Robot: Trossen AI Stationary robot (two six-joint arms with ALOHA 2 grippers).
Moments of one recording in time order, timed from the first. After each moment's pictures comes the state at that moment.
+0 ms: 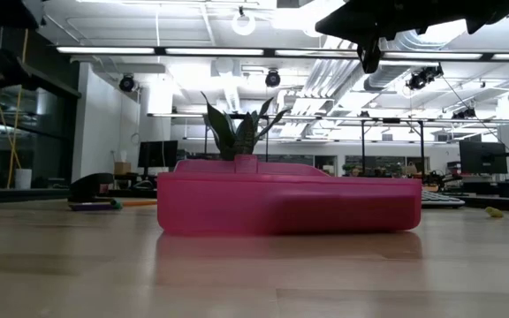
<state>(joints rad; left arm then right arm) -0.52 0.82 0.66 -0.97 -0.08 -0.79 0.03 1.07 0.60 0.35 0.12 0.36</state>
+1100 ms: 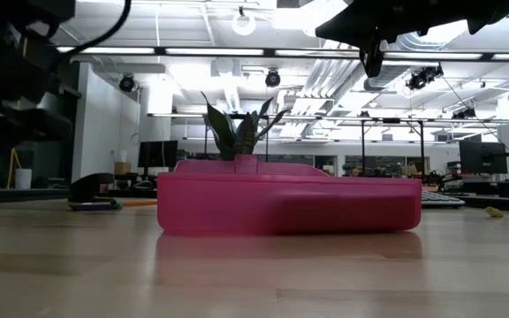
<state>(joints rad) -0.36 1.39 0.69 -0.82 0.13 -0.17 0.03 1.07 0.60 0.33 0.15 0.41</state>
